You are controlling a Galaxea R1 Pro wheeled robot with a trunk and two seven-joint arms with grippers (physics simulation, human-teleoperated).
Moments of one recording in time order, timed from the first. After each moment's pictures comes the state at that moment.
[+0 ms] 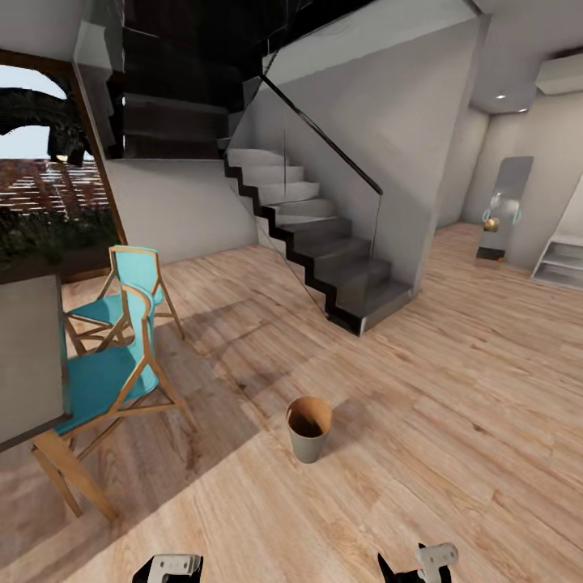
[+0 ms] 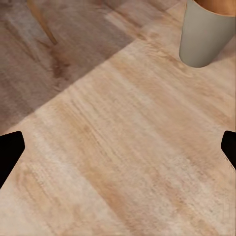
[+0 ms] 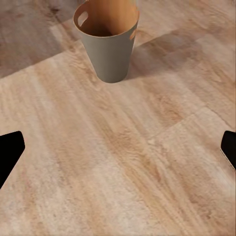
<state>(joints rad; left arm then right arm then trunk) -0.01 0.02 -0.01 -0.88 -0.01 -0.11 0.00 -0.01 -0.06 -0.04 -0.89 0.03 -0.17 0.23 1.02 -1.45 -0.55</state>
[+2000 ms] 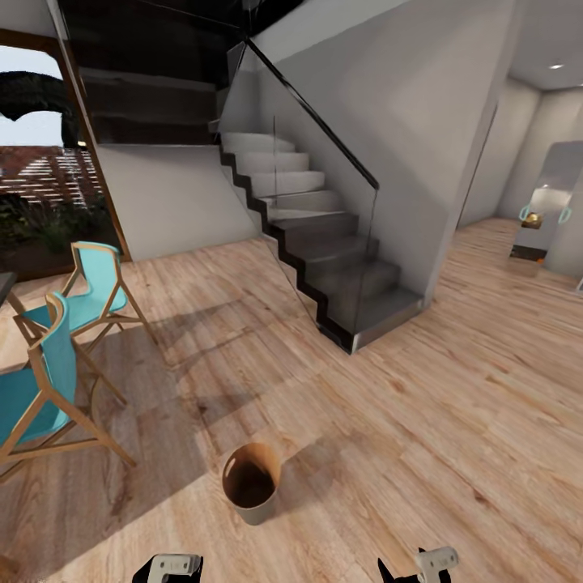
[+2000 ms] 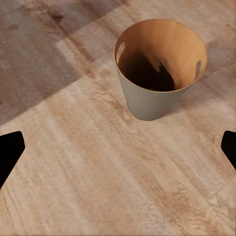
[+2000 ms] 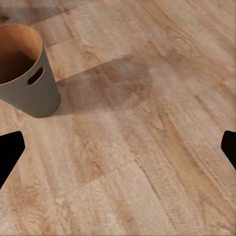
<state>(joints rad) -0.01 0.02 -0.01 -0.88 -0.01 -0.11 0.00 -0.01 -0.06 -0.04 -0.87 0.03 -0.17 0.23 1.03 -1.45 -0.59</state>
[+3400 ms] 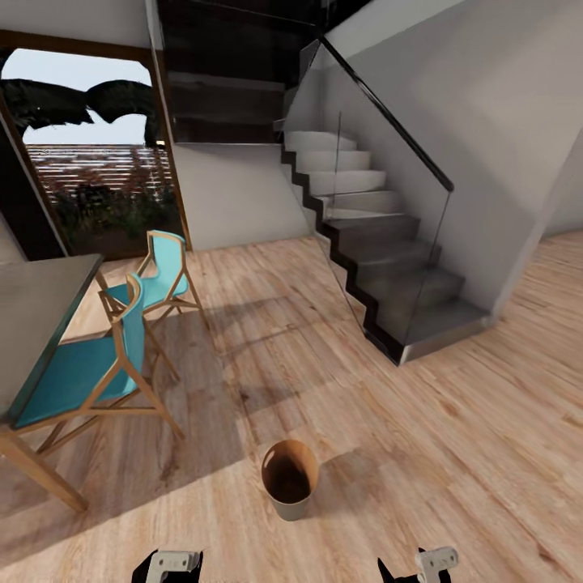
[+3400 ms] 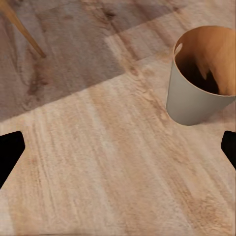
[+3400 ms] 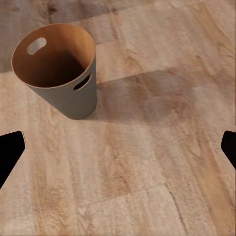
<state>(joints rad) -0.01 0.02 -0.01 -0.88 -0.01 -0.15 0.00 -0.01 -0.06 -0.04 -0.87 0.03 -0.17 0.23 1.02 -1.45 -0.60</state>
